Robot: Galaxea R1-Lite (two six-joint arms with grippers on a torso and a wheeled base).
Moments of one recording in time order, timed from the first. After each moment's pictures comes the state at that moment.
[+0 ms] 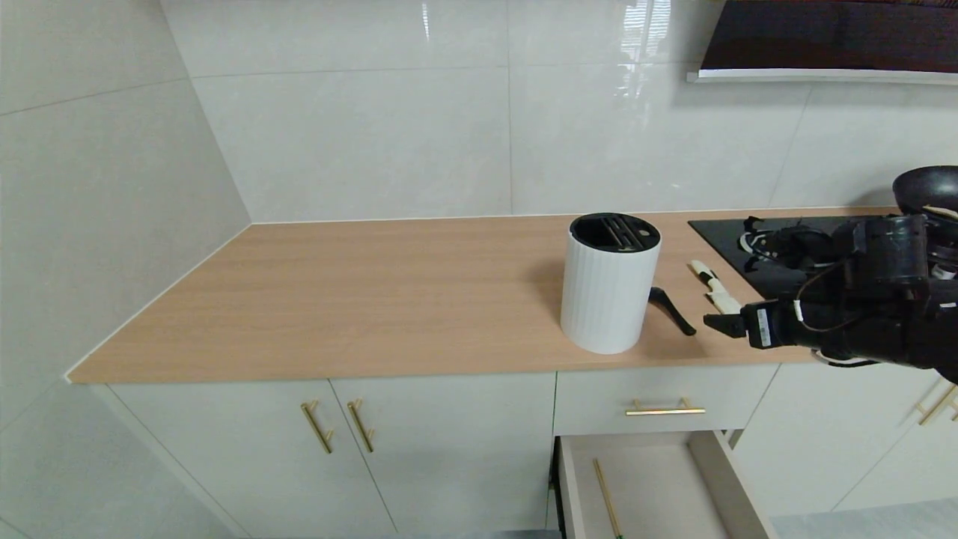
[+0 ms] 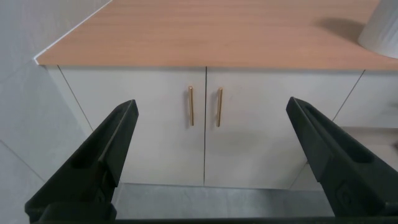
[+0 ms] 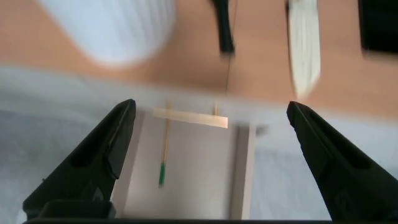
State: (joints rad) left arm 0.00 0.00 0.00 0.00 0.06 -0.01; right arm 0.13 1.75 -0.91 -0.37 0.01 -0.08
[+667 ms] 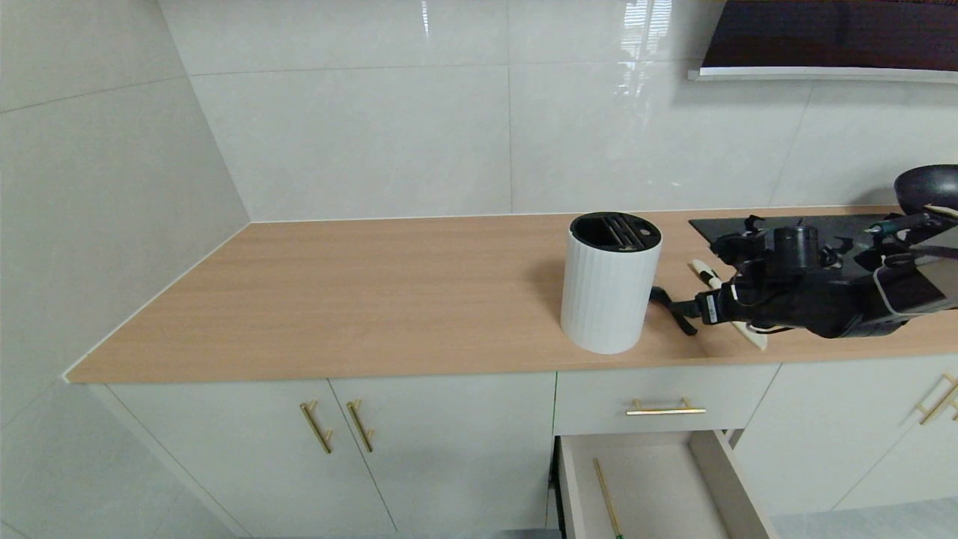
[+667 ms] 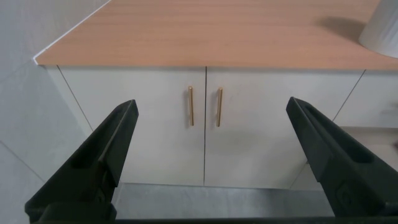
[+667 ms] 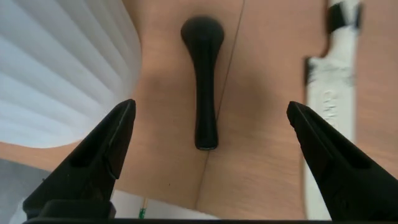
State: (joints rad) left arm 0.00 0.00 0.00 0.00 0.06 -0.01; right arm 0.04 2.22 -1.36 -0.36 0.17 -0.16
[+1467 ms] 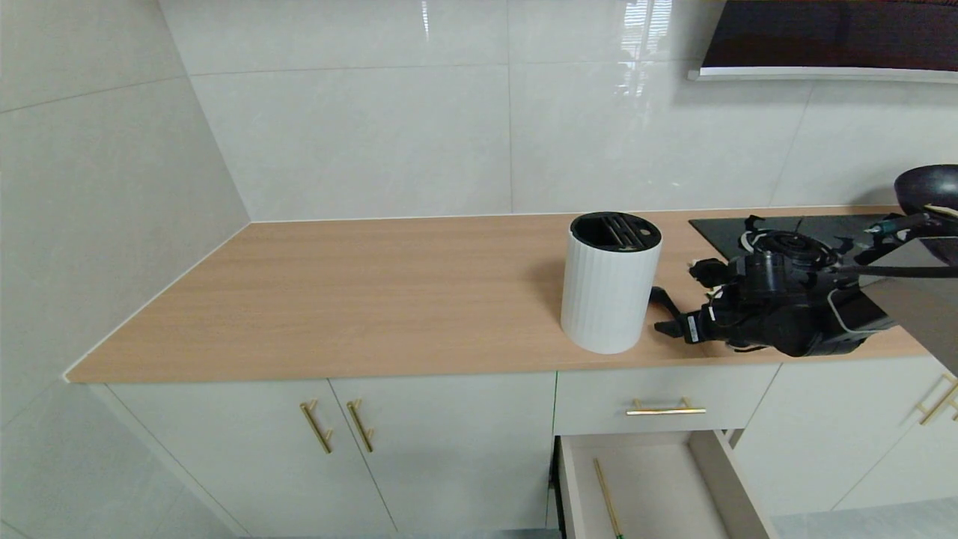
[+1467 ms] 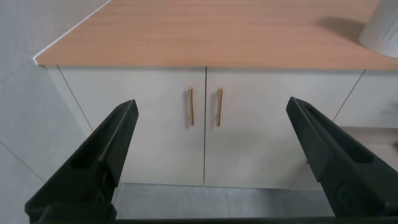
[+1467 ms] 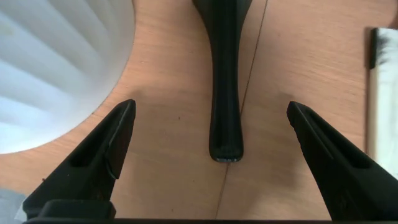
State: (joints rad) left arm 0.00 0.00 0.00 0.00 0.06 -0.01; right arm 0.05 2.35 -1.39 -0.42 0.17 -0.16
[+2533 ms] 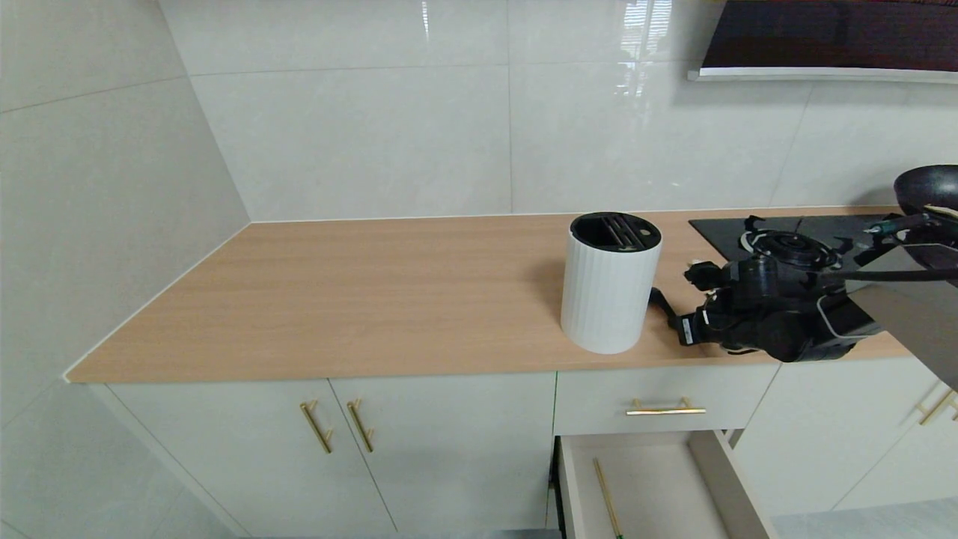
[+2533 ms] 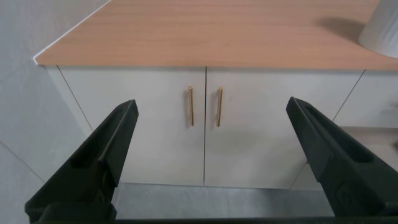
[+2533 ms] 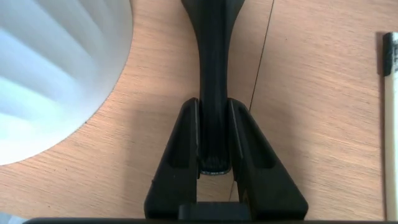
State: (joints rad) left arm 0.00 0.00 0.00 0.00 0.06 -0.01; right arm 0.06 2.39 -1.40 -0.45 0.15 -0.16
